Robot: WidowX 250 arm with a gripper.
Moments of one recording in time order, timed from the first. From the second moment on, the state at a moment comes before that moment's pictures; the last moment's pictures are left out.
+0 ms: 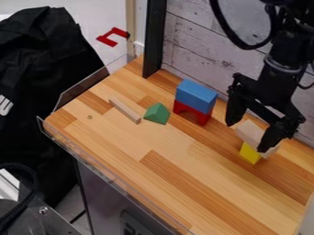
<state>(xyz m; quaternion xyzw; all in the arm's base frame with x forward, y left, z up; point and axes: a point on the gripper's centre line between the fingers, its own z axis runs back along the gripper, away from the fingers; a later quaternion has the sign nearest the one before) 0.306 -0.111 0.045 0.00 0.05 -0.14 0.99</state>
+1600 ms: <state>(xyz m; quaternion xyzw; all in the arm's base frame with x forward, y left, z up) 0.316 -0.115 0.051 -0.01 0.01 0.40 0.92</state>
